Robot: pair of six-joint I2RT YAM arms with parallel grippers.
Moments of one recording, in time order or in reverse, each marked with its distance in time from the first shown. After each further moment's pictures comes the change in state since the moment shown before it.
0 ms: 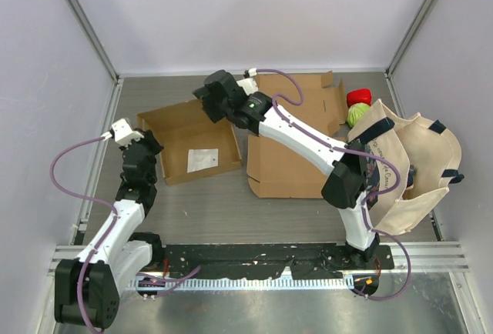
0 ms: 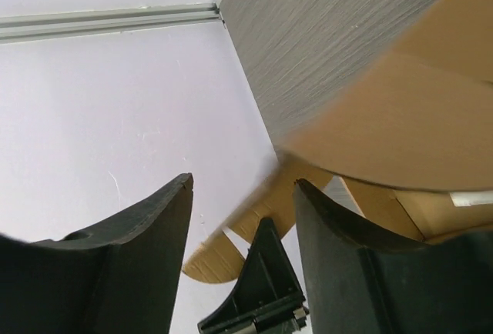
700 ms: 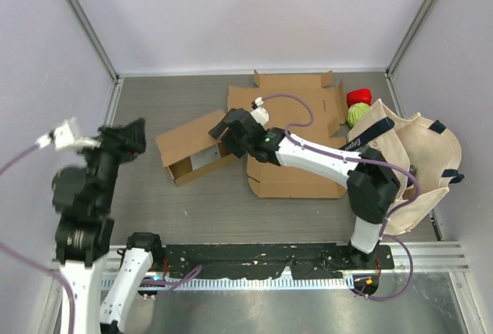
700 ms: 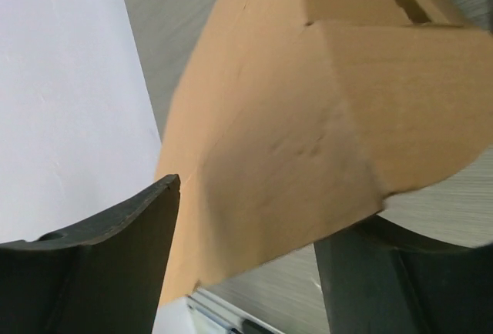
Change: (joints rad) left arm -0.001 -0.474 0.595 -0.875 0.274 -0.132; right arm 0.013 -0.209 -0.607 0.294 -0.072 -0.201
